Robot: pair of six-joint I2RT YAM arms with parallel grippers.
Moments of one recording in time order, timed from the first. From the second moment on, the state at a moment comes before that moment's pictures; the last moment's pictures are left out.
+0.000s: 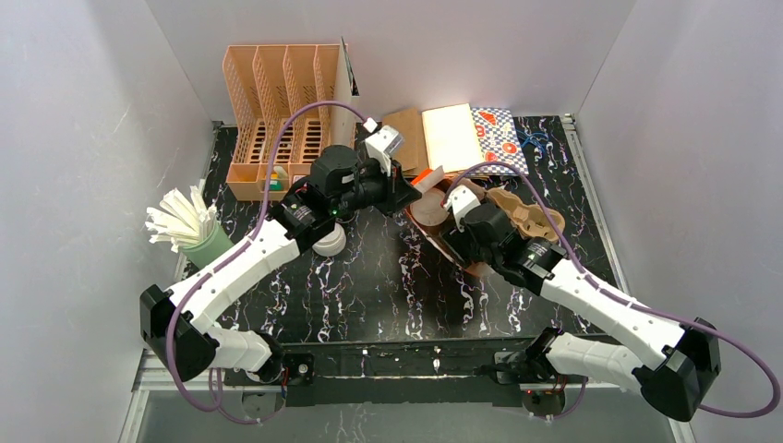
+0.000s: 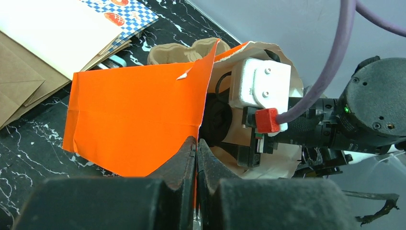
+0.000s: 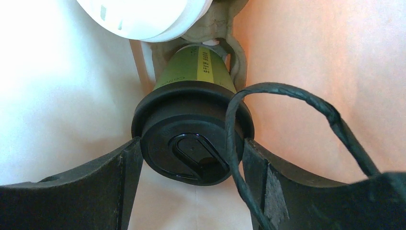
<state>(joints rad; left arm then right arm) -0.76 1.31 1.25 -0.20 0.30 -0.25 0.81 1.02 0.83 -0.53 0.36 -0.10</state>
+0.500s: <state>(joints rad) -0.63 1.34 1.26 -0.23 0.40 -0.48 0.81 1.14 1.07 -0.75 0.24 -0.04</state>
